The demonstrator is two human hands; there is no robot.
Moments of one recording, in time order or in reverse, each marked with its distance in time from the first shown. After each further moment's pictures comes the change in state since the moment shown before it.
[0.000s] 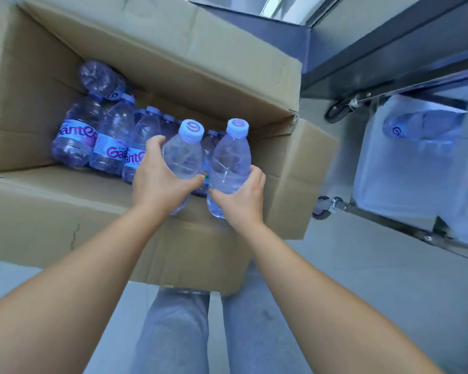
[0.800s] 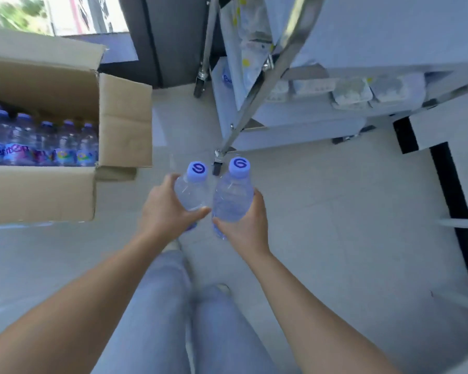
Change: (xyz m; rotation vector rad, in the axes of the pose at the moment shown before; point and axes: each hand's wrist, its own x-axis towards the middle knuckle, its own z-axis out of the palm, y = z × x) left_hand -0.396 0.107 0.243 0.191 -0.162 0.346; right_hand -0.216 0.292 -0.336 0.260 0.184 -0.038
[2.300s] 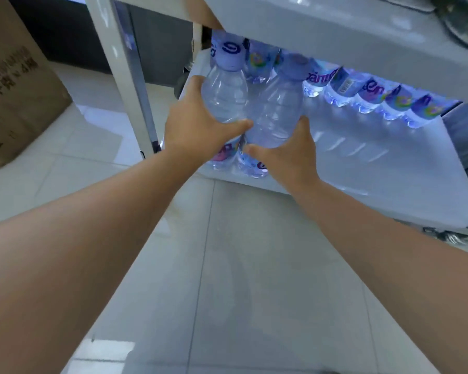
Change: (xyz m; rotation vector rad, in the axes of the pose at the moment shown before) left_hand 0.324 0.059 0.356 -0.304 0.709 0.273; right_hand 0.461 0.192 -0.084 -0.078 -0.047 -0.726
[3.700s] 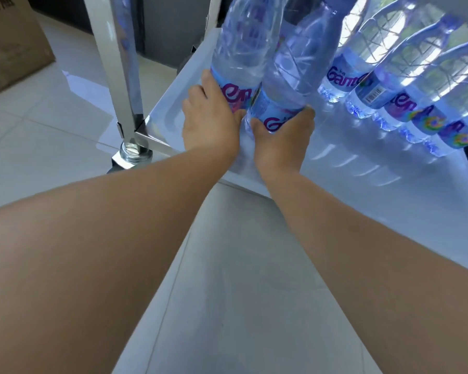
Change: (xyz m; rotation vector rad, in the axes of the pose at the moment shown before) left_hand 0.029 -0.040 0.075 0.237 0.204 -0.120; right_hand 0.043 0.031 0.060 -0.126 0.232 -0.049
